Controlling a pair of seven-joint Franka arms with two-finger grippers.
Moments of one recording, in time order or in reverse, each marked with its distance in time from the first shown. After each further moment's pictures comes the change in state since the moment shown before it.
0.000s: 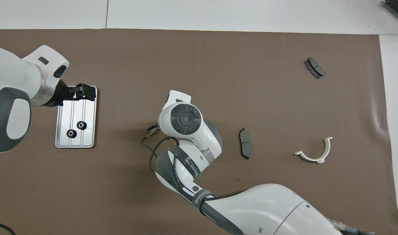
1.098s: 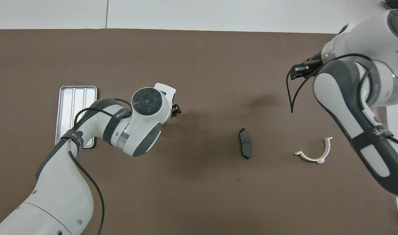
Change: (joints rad) left arm -0.323 0.316 -0.004 -0.030 0.152 0.244 -0.522; right arm -0.704 -0.310 -0.003 0.031 0.000 -0.606 -0.205
